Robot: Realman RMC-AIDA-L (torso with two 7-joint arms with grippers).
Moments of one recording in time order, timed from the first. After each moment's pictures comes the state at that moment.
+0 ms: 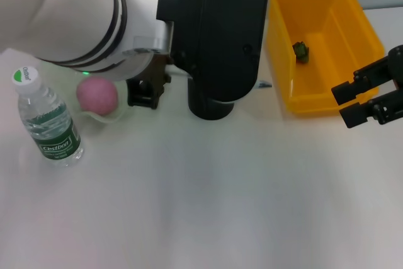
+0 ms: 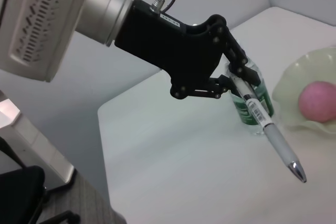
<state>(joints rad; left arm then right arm) -0.84 -2.08 1.88 1.97 2.89 1.82 -2.29 0.66 1.84 -0.71 -1.11 -2.02 -2.16 2.05</state>
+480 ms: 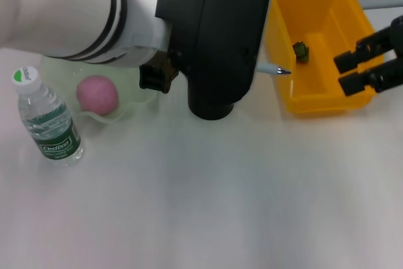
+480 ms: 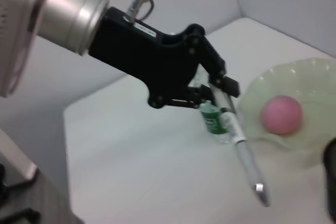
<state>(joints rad) -0.79 -2.07 1.88 1.99 2.89 1.69 -2.18 0.70 1.81 -0.70 -1.14 -2.05 -2.12 2.07</state>
